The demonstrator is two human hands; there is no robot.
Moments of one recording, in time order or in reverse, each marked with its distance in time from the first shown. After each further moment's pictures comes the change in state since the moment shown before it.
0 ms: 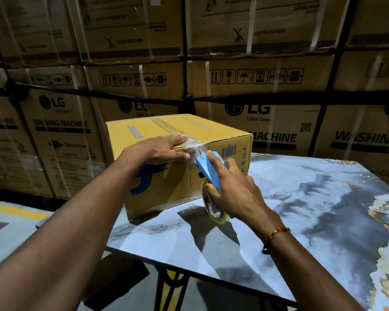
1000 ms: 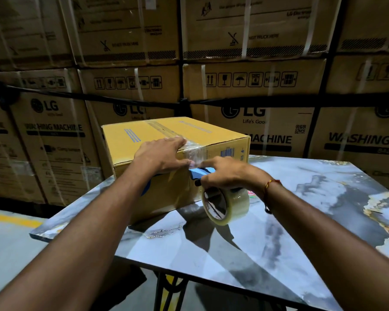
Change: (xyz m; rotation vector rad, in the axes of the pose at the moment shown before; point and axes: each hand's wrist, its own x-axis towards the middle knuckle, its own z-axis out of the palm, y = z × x) left_hand -0.006 0.022 0.010 0.251 0.222 -0.054; right_hand 0.054 -0.015 -0.036 -0.020 -0.430 -0.031
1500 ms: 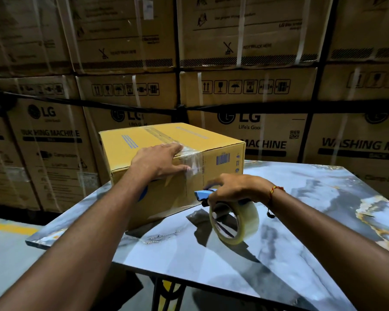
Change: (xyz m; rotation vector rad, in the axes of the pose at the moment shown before) left_hand -0.004 0.001 -0.005 0.012 -0.016 -0.009; right_hand -0.004 0.028 0.007 0.006 -0.180 0.049
